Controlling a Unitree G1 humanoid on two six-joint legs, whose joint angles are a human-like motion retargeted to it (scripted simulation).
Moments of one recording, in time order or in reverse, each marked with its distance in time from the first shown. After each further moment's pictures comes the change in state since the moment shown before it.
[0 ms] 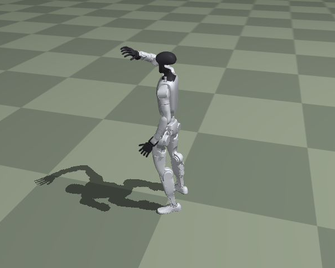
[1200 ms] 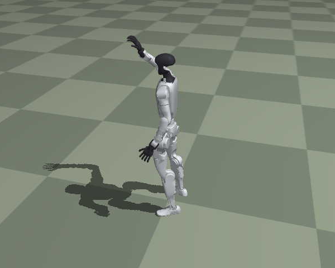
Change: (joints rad) left arm 0.039 -0.005 0.118 -0.018 0.020 0.059 0.030; right arm 0.499 -0.162 -0.610 0.130 -0.042 0.195 -0.089; waist -0.043 0.039 0.025; left_leg 0.034 -0.058 -0.052 -0.116 0.066 -0.007; right_leg 0.019 -0.029 -0.037 -0.005 -0.005 0.000
